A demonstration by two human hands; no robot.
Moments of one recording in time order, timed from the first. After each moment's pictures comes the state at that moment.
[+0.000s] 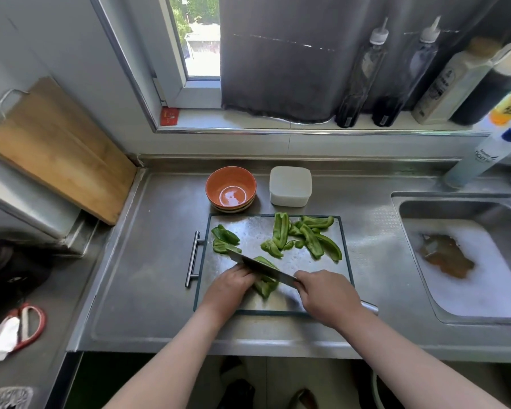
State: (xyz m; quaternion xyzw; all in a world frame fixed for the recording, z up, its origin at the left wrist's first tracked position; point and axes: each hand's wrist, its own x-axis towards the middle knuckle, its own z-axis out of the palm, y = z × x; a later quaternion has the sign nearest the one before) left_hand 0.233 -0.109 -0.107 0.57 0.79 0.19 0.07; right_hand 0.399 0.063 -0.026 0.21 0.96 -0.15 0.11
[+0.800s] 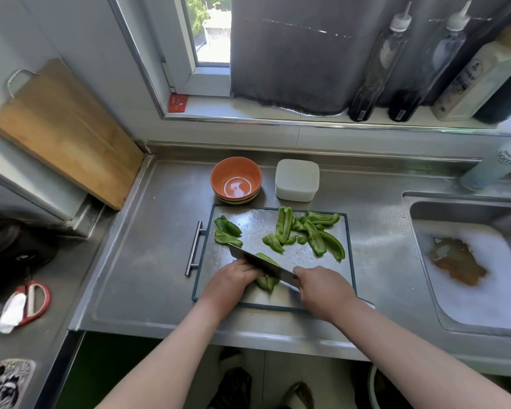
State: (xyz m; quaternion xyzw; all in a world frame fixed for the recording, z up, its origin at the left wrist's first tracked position) left_hand 0.240 -0.107 -0.113 0.57 0.79 0.21 0.06; right_hand 0.387 0.074 -0.045 0.19 0.95 -0.16 0.20
